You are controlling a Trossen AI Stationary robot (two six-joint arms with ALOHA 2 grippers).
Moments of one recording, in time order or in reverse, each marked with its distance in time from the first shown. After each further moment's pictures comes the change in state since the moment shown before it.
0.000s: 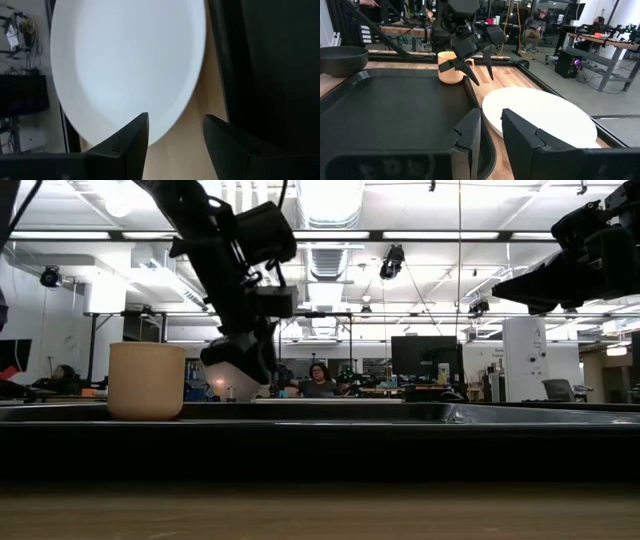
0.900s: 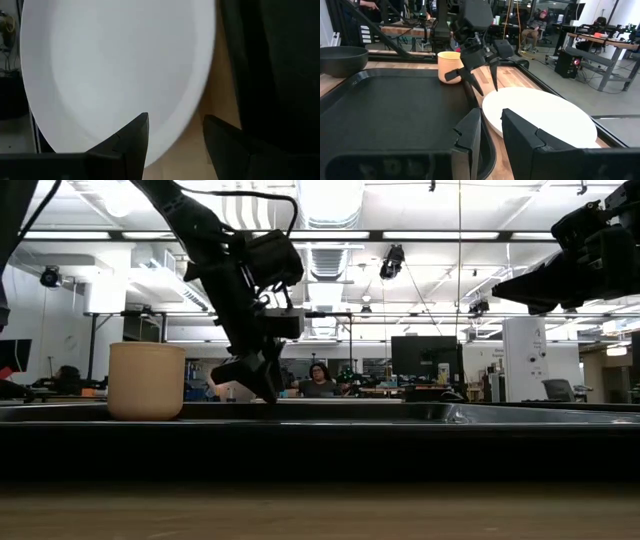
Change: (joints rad) left arm 0.074 0.077 -0.002 0.090 0.092 0.044; right arm 0.000 0.000 0.000 0.000 0.000 0.000
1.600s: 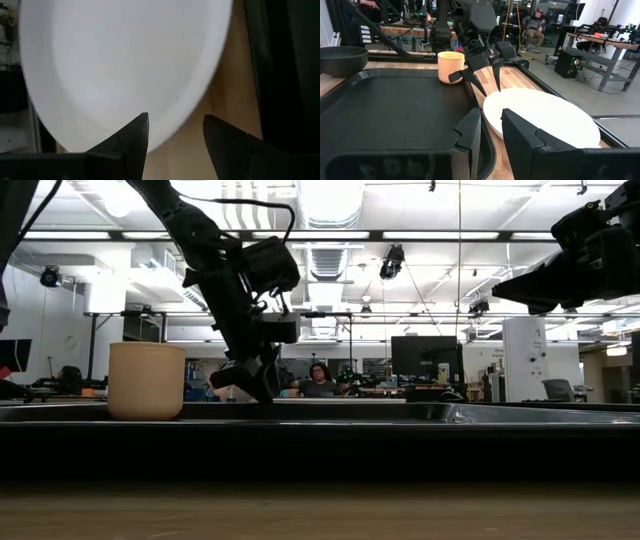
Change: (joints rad) left arm 0.026 0.000 -0.030 0.032 0.004 -0.001; right arm 0.000 0.000 0.000 0.000 0.000 0.000
